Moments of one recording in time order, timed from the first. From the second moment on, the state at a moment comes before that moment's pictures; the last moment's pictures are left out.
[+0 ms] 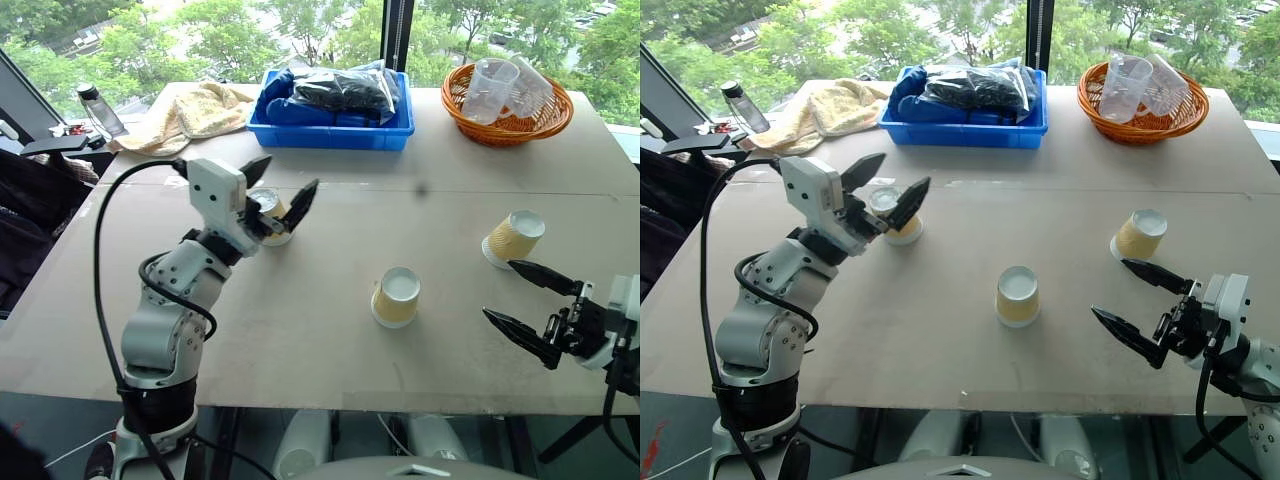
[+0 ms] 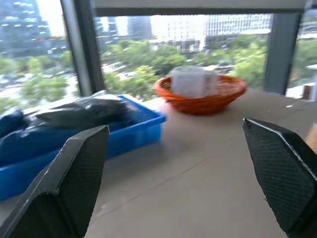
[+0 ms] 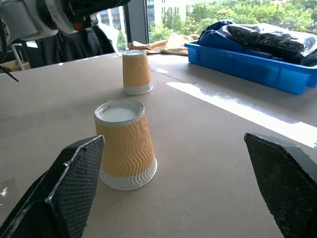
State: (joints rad) left arm -0.22 0.43 0.21 -0.42 -0.33 0.40 -0.38; right arm 0.26 -0.61 -0.34 -0.43 0.73 0.14 1.04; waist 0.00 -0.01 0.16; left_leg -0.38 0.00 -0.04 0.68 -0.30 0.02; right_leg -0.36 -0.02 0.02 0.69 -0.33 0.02
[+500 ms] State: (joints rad) left arm -0.23 0.44 0.18 -0.13 -0.24 0.30 -0.42; right arm 0.11 -0.60 -0.27 -0.52 0.80 0.28 0.91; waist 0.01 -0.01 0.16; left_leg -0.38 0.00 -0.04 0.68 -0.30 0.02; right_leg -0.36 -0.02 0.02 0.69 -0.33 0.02
